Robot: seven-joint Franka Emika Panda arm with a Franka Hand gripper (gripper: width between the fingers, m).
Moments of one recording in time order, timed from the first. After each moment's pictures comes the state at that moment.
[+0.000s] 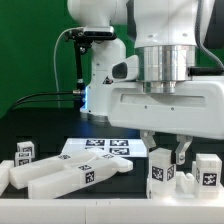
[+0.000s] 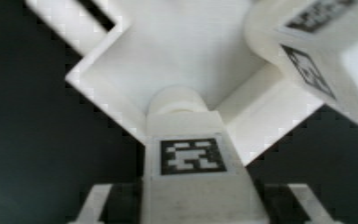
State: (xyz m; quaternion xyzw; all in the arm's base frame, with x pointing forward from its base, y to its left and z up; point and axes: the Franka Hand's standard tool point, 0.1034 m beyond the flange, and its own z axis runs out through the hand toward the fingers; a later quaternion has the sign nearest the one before) arm 0.606 0.057 0.082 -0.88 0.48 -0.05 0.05
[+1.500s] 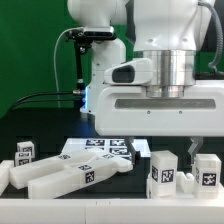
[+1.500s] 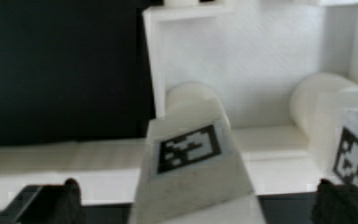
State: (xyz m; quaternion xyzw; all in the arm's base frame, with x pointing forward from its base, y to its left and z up) arm 0.607 0.055 0.076 -1.00 0.01 -0.06 0.00
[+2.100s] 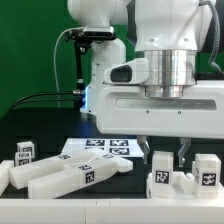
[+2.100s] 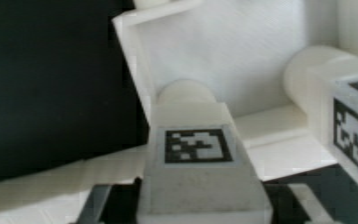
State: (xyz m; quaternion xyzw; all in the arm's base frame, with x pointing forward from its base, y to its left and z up) arm 0.608 0.055 0.077 -0.98 0.19 -0.06 0.02
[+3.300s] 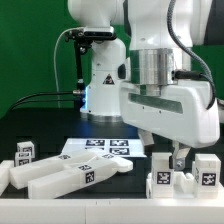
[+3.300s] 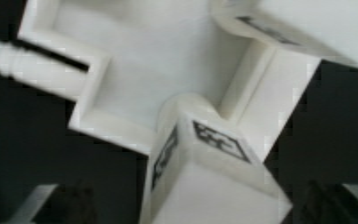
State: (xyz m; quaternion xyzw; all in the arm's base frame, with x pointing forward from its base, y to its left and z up) arm 0.606 0.047 0.079 -0.90 0.43 -0.02 0.04
